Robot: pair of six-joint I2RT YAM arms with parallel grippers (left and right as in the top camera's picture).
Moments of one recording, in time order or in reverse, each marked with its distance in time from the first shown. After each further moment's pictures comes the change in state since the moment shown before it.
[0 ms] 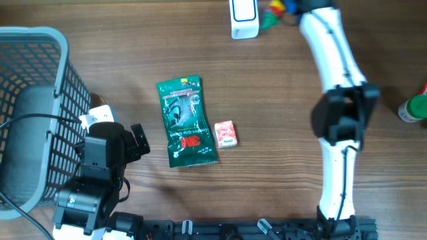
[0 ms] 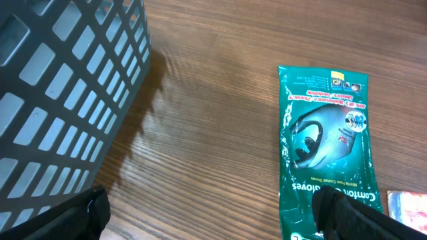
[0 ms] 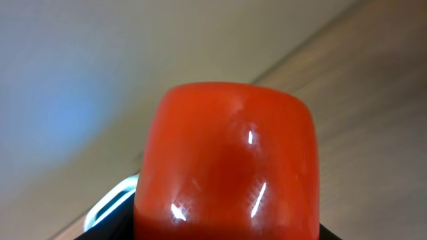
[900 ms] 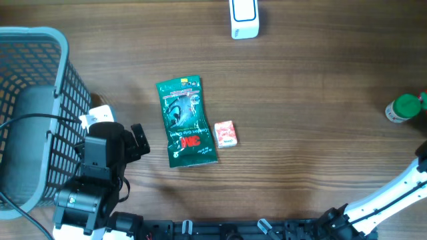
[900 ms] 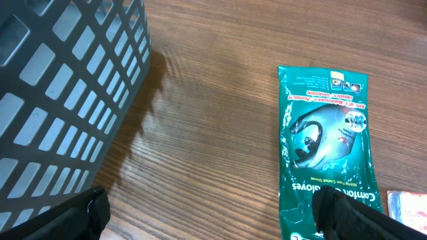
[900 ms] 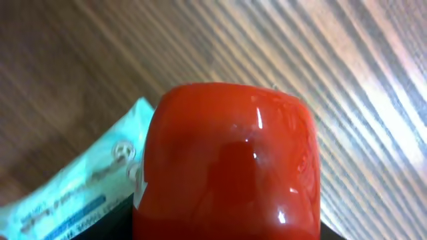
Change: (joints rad) left arm 0.000 0.000 0.000 0.000 0.000 0.000; right arm -1.024 -0.130 -0.378 -0.557 0.044 0.649
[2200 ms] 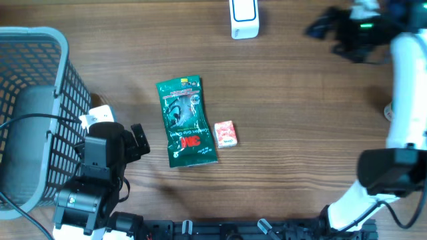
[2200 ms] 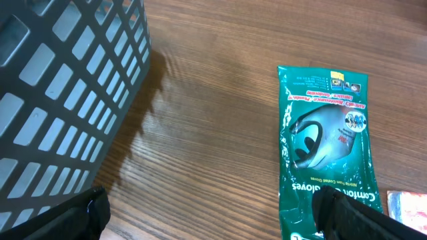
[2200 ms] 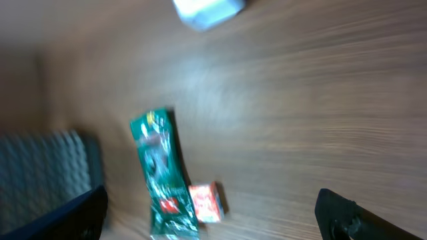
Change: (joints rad) left arm 0.000 0.000 0.000 0.000 0.000 0.000; right arm 0.820 -0.430 0.045 -0.108 -0.755 -1.198
